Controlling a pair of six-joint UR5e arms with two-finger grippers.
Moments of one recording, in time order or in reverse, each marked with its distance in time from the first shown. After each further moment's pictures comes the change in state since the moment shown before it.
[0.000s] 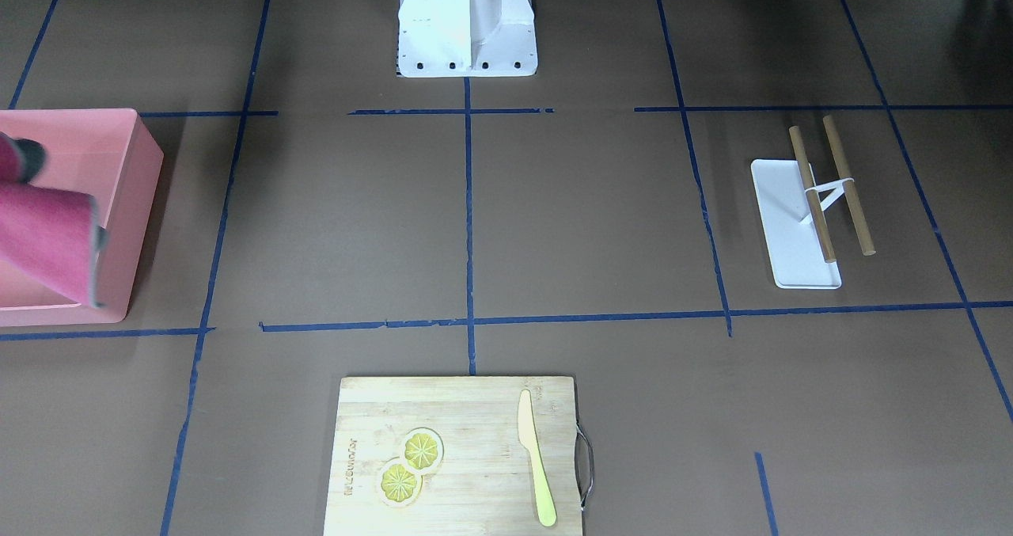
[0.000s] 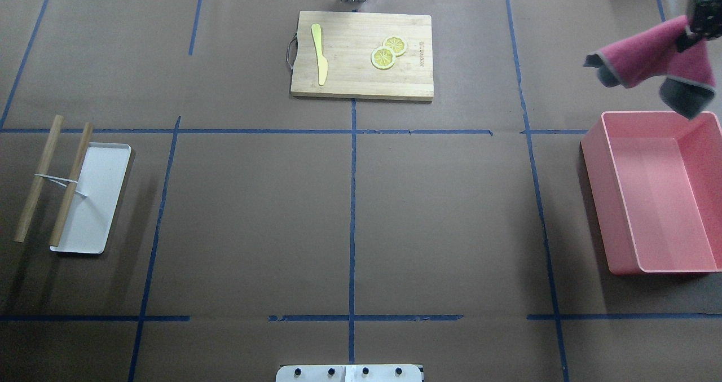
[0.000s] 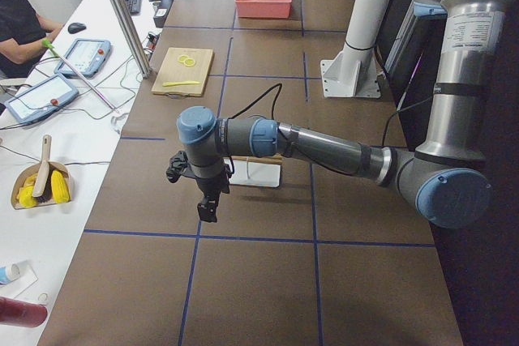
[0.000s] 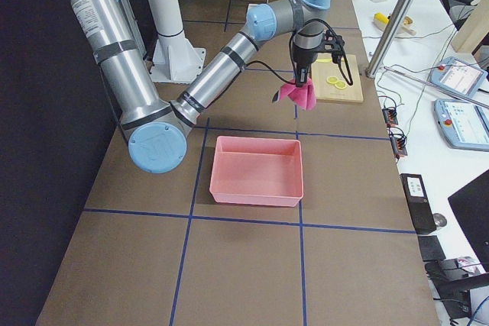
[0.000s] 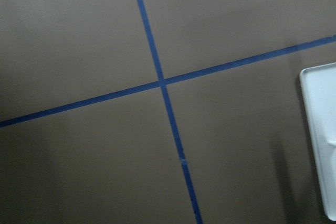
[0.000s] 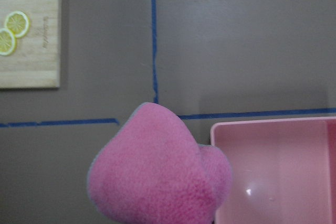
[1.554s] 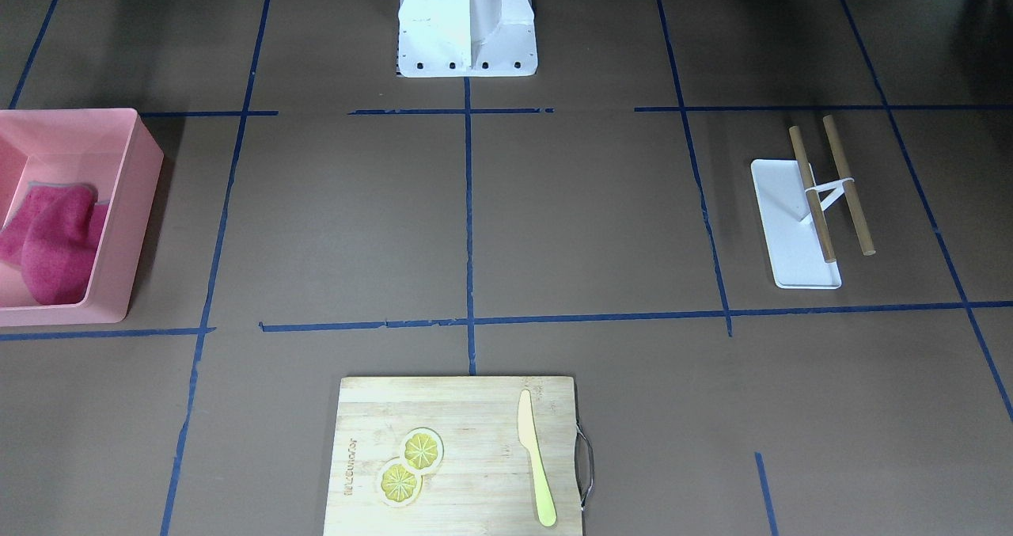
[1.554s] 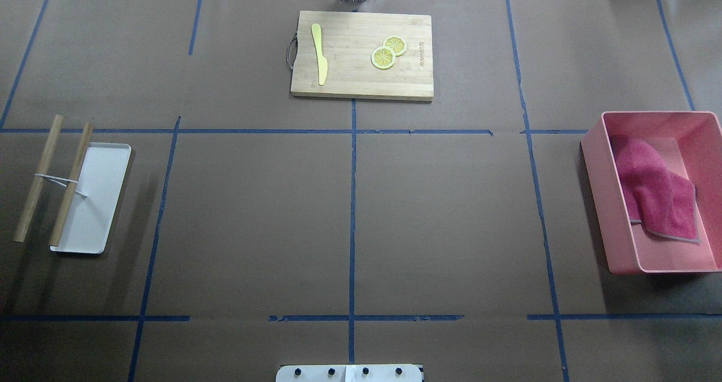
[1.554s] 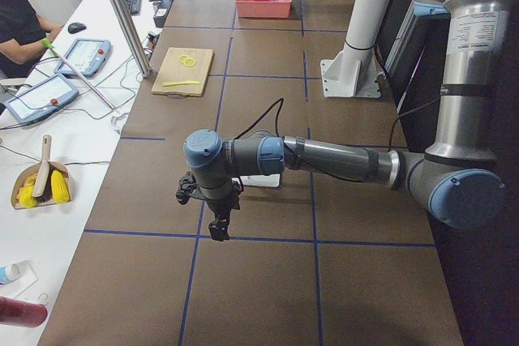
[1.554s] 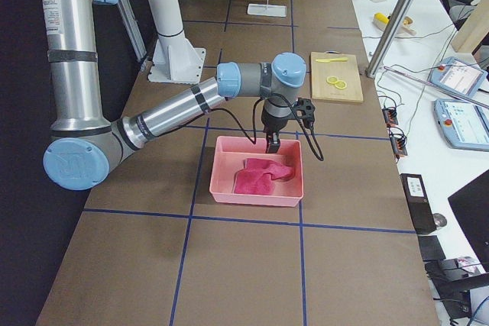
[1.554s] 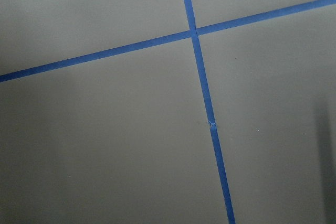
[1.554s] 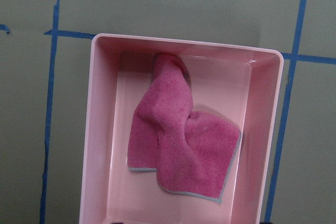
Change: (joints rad) left arm -0.002 0.038 0.020 -0.008 -0.001 0.011; right arm 0.052 -0.306 -0.029 0.099 0.006 -0.329
